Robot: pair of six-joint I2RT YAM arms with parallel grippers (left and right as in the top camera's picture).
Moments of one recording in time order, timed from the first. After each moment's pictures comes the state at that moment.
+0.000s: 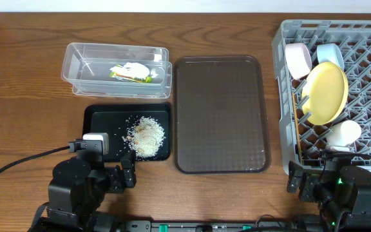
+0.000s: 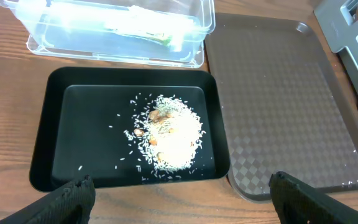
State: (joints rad) left arm -0.22 0.47 0.84 -1.05 0.02 -0.25; right arm 0.00 0.40 0.74 -1.13 -0.01 0.12
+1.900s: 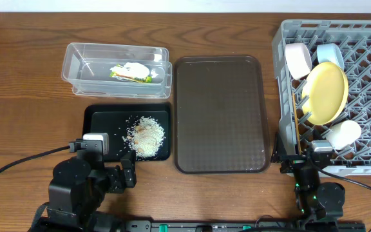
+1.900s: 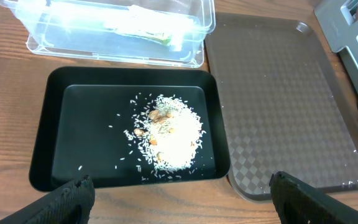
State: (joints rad) left arm -0.22 0.47 0.84 -1.05 0.02 -0.25; right arm 0.07 0.01 0.01 -0.07 -0.03 0.10
